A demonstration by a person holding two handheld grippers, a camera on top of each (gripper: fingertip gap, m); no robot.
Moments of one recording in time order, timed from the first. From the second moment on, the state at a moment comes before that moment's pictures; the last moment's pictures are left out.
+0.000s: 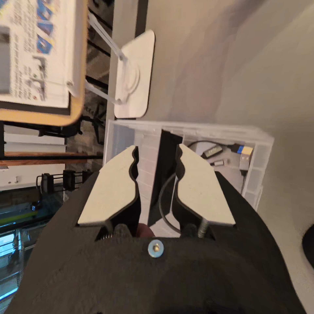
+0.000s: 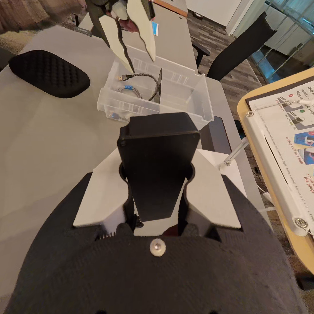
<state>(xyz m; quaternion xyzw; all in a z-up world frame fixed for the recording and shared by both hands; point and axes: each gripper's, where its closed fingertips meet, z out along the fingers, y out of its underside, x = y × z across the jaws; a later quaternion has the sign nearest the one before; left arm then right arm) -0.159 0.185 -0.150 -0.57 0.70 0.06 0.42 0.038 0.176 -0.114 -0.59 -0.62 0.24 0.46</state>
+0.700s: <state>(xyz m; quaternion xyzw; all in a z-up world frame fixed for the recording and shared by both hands) -0.181 0.213 -0.284 -0.45 0.82 0.21 0.26 0.050 0.197 -0.160 -0.63 -0.60 0.26 0.41</state>
